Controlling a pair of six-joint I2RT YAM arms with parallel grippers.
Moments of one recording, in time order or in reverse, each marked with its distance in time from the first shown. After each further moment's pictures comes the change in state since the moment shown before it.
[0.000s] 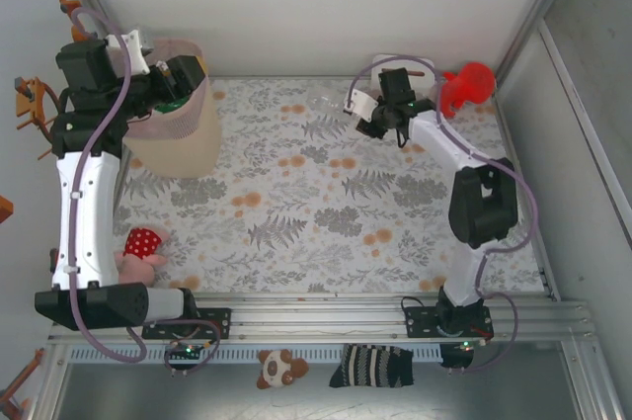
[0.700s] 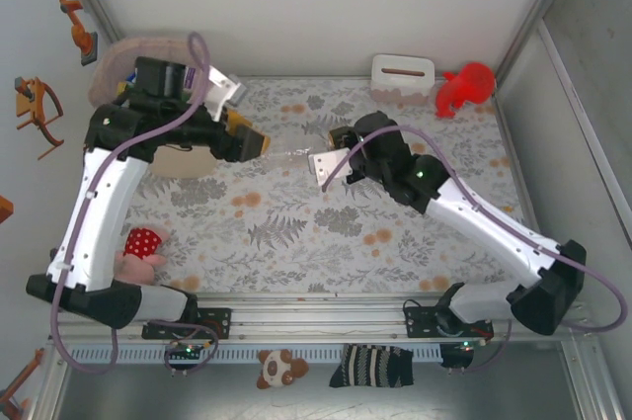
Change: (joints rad) left arm -0.393 0.062 0.090 -0.478 0.034 0.573; right arm 0.468 -0.573 -0.303 0.041 0.316 -0.445
